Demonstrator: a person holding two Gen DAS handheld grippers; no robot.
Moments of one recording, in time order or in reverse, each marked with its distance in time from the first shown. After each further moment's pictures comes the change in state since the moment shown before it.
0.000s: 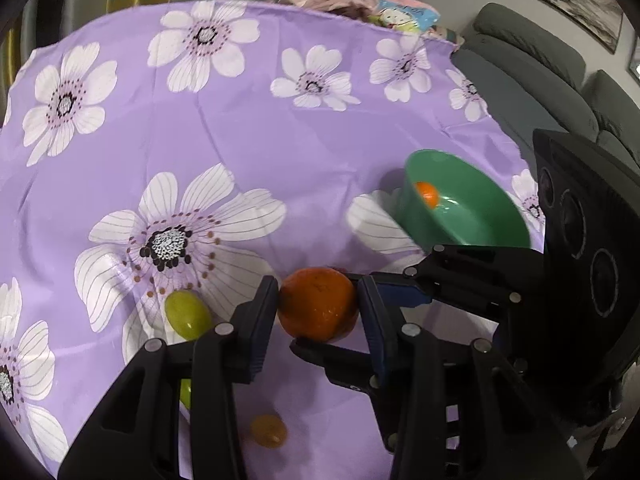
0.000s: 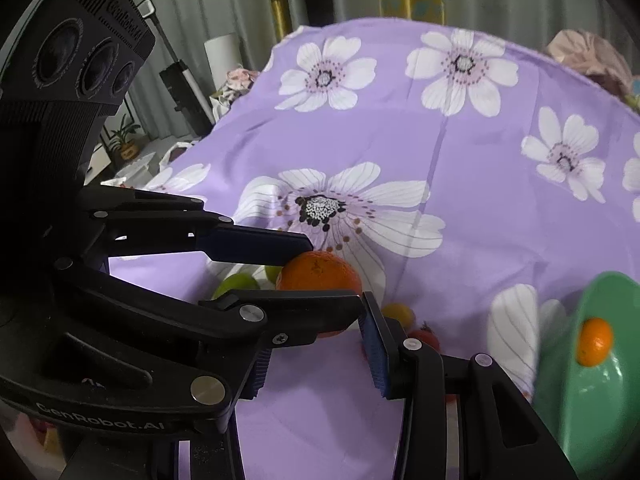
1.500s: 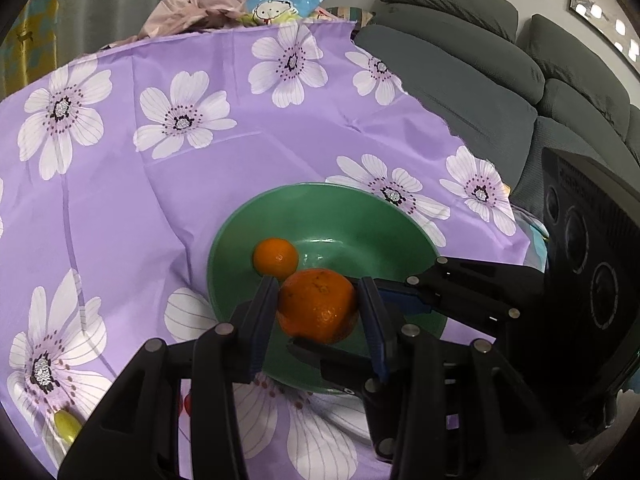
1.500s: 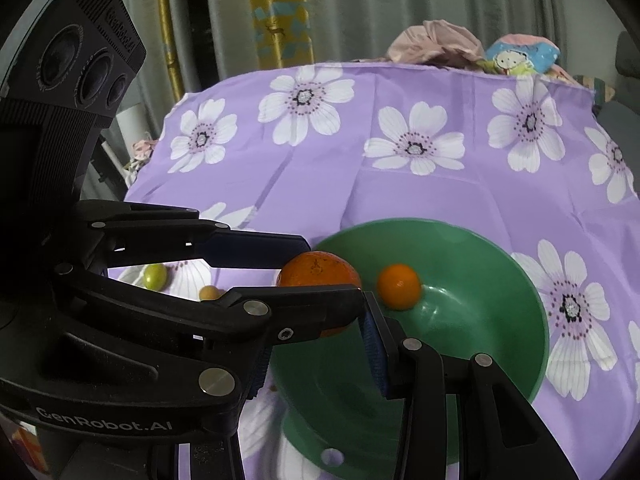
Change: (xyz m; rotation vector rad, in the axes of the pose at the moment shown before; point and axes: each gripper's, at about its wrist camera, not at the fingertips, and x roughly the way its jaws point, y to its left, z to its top) left arm 0.077 -0.147 0.067 0.227 0.012 -0.158; right arm -0.092 -0.118 -0.047 0.241 -0.138 -0.236
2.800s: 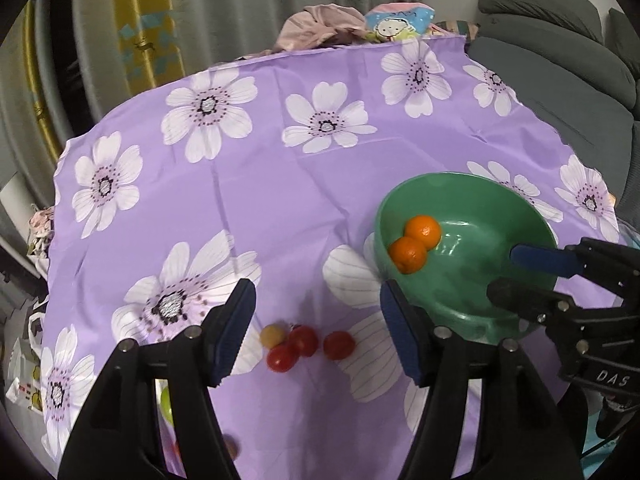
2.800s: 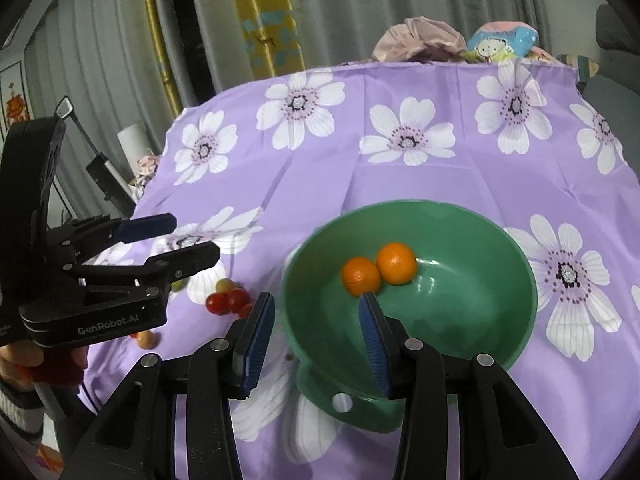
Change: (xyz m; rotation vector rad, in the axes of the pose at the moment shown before) left arm -0.060 0.024 -0.052 -0.080 -0.074 0.508; right arm -0.034 0.000 -0.012 0.063 -0.025 0.032
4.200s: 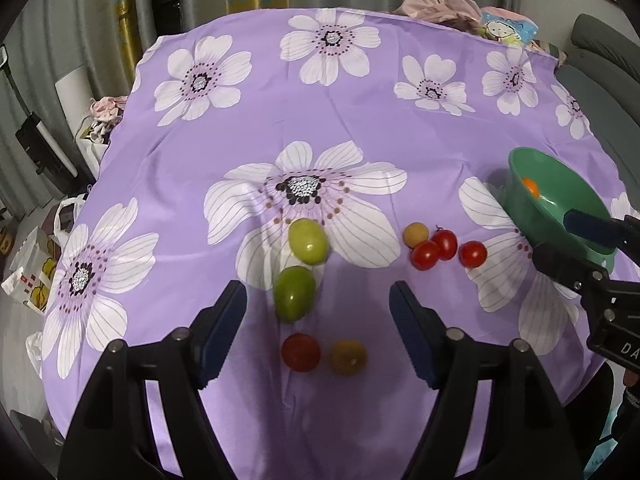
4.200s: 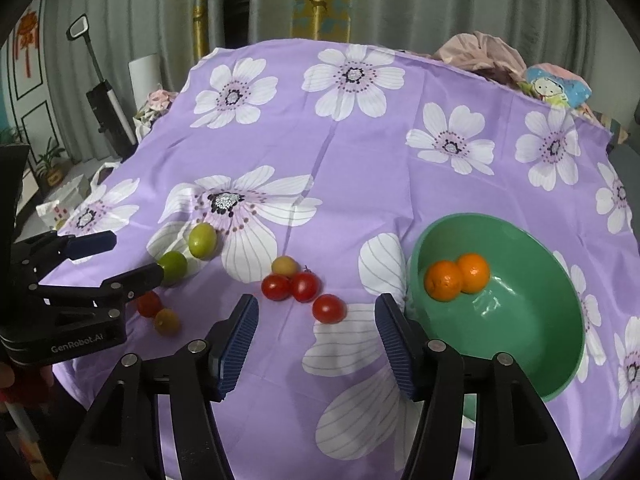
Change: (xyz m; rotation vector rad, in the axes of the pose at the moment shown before) left arm -0.021 0.109 -0.093 -0.265 0.117 0.126; right arm 0.037 0.115 -0.002 -0.194 0.119 -0.121
